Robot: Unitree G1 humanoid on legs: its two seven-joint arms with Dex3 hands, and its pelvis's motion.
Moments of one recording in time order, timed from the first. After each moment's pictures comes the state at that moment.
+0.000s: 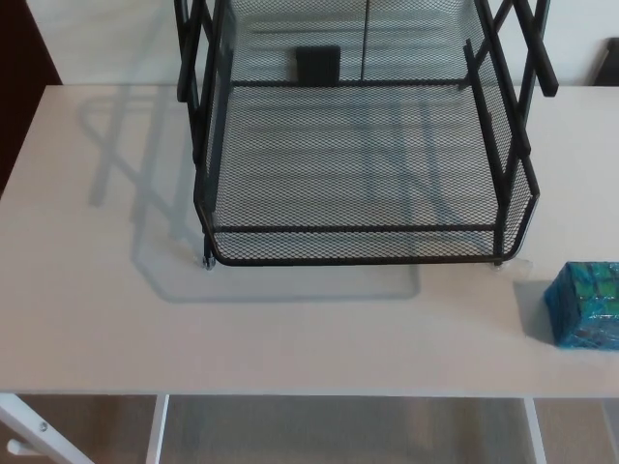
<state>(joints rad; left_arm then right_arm) -0.02 0.73 0.20 1.26 0.06 0.01 -0.26 0.06 -0.92 -0.14 0.89 -0.24 -0.05 0.16</state>
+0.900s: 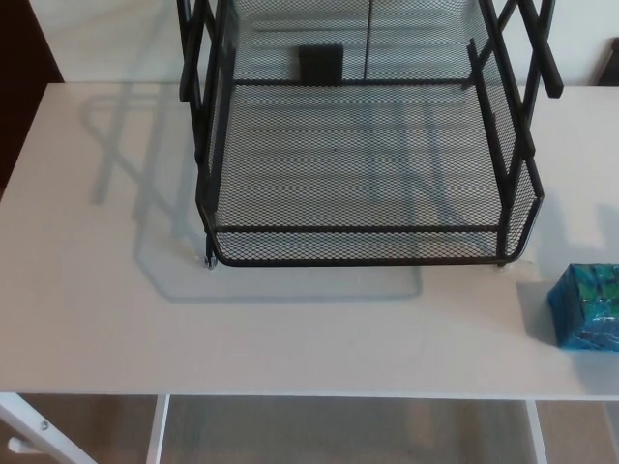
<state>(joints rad) -0.02 0.72 0.23 1.26 0.05 0.01 -0.26 -0.18 -1.00 -0.09 0.12 -0.08 0.06 0.49</state>
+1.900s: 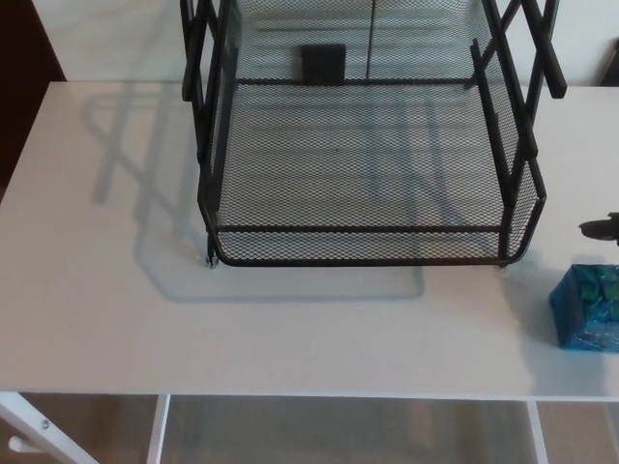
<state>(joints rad) -0.02 0.74 0.17 1.26 0.07 0.01 -0.24 -0.28 -0.96 0.23 0.11 -0.29 0.12 0.64</state>
